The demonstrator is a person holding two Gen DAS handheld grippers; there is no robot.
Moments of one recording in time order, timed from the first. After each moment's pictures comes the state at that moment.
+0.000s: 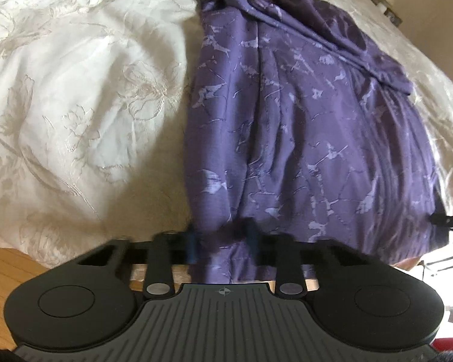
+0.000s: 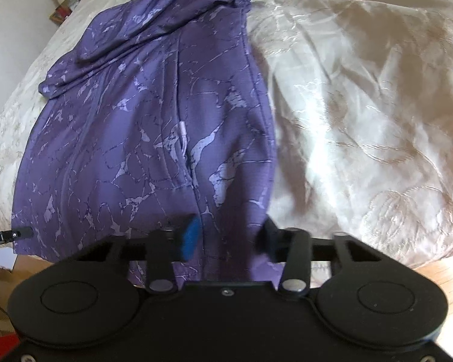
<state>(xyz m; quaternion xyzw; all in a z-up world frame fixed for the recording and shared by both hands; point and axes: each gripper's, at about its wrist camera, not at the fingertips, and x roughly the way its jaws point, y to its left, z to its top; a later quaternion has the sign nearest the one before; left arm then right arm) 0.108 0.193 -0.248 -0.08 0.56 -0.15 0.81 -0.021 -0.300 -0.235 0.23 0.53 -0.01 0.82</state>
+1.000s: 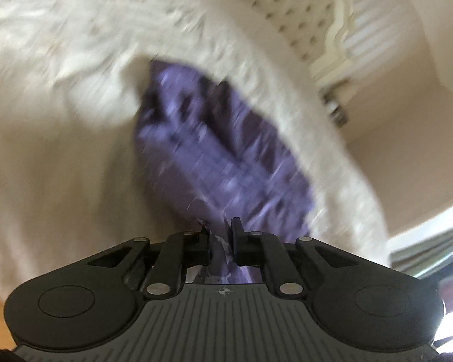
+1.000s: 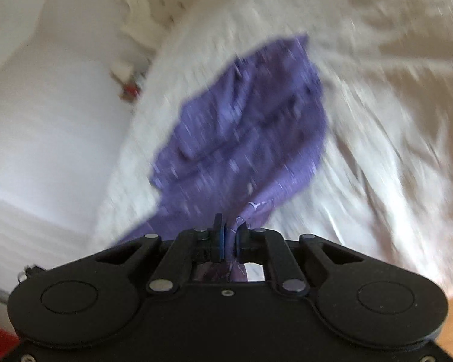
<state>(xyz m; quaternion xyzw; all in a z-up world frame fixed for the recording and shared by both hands) 0.151 0.209 -0.136 -0.31 0.45 -0.20 0.82 0.001 -0.341 -0.140 0.43 0.38 0.09 0.81</state>
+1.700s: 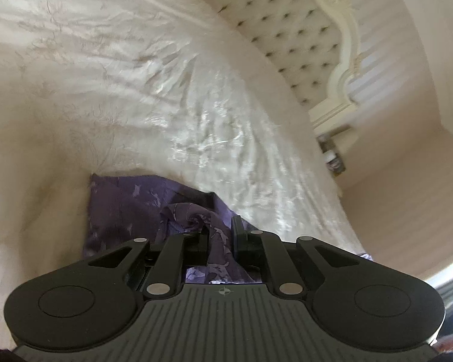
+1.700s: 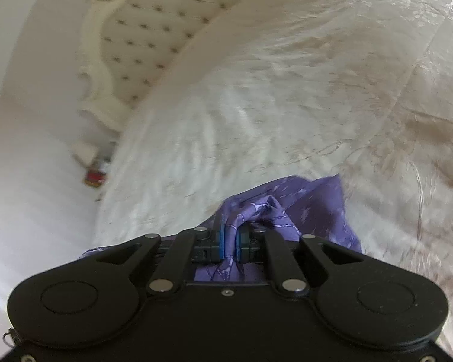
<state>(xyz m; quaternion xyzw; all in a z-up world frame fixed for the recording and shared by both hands) 0.409 0.175 -0.163 -0.33 0.41 -0.20 0.83 0.245 -0.384 -0.131 0.43 0.31 -0.05 0.85</state>
